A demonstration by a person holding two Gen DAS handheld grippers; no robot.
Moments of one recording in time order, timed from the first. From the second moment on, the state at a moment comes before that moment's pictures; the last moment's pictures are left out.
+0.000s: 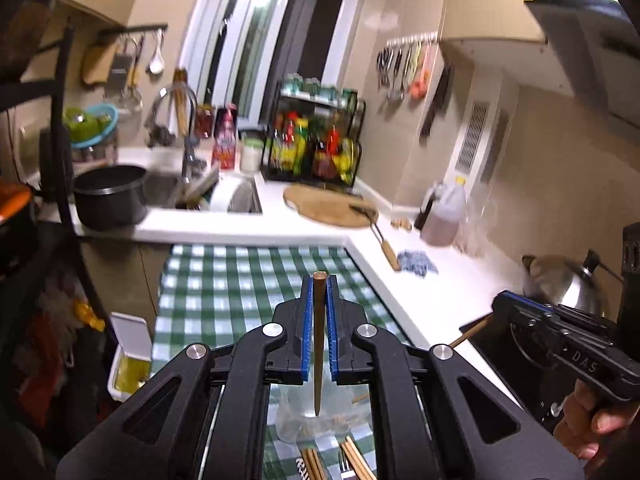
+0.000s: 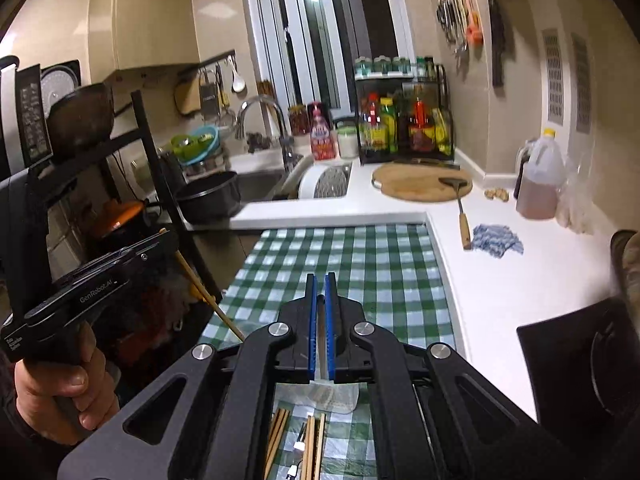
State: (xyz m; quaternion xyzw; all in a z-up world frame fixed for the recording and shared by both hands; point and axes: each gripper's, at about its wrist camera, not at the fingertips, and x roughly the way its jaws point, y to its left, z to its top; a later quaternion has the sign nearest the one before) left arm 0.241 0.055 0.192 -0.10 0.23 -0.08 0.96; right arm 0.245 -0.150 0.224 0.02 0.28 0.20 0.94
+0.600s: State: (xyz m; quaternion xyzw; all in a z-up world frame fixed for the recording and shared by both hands) left arm 0.220 0.058 0.177 -0.10 0.24 -0.05 0.97; right arm 0.253 -0.174 0.183 0.03 0.34 0.15 0.93
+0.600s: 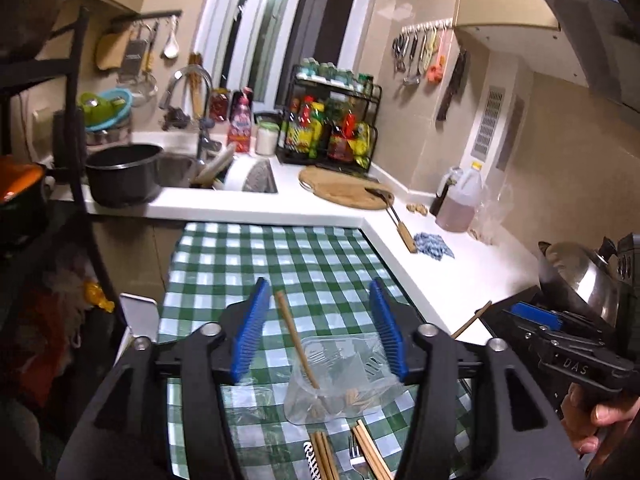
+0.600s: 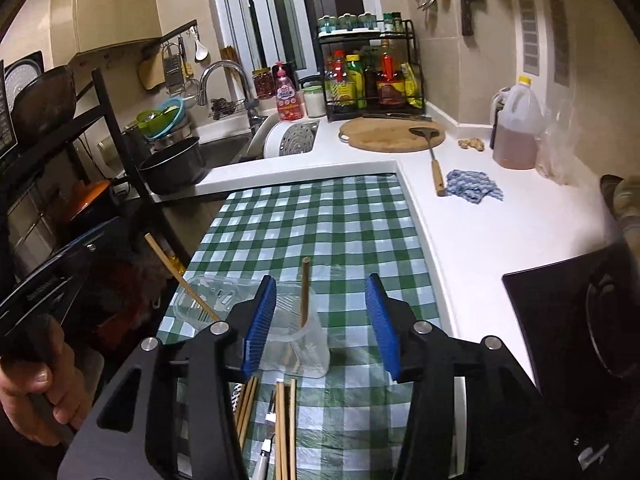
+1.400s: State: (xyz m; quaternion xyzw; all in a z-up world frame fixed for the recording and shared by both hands) left arm 0.044 0.025 0.095 -0.01 0.19 -0.01 0.98; right arm 0.078 -0.208 0.134 0.00 0.20 0.14 0.97
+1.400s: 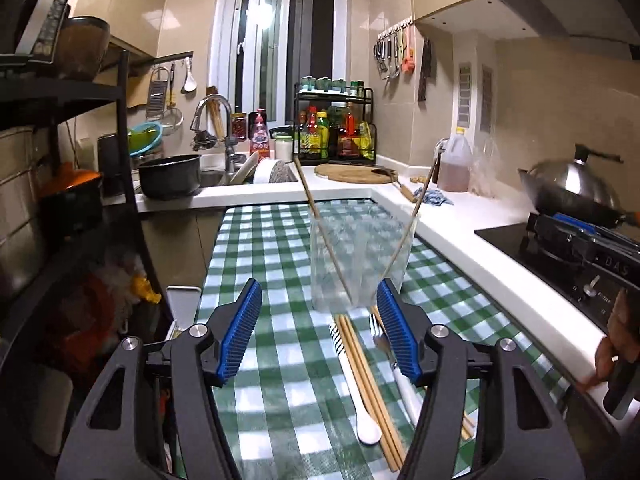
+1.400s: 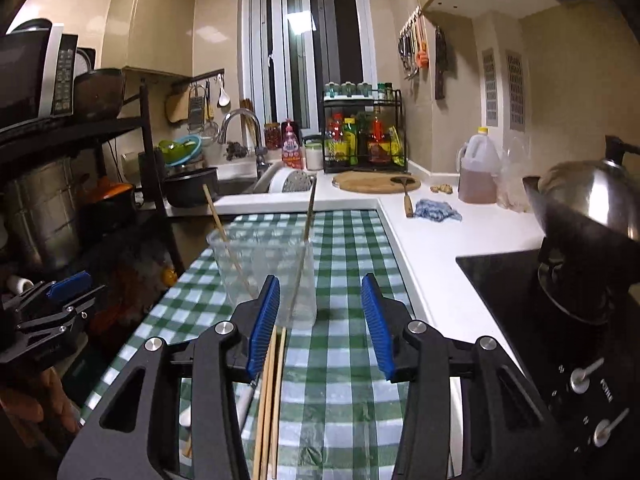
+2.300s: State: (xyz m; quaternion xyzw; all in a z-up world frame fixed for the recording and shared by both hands) left arm 0.065 0.040 0.006 -0.12 0.37 -0.07 0.92; right arm 0.099 -0.171 -0.013 0.00 0.46 0.23 0.86
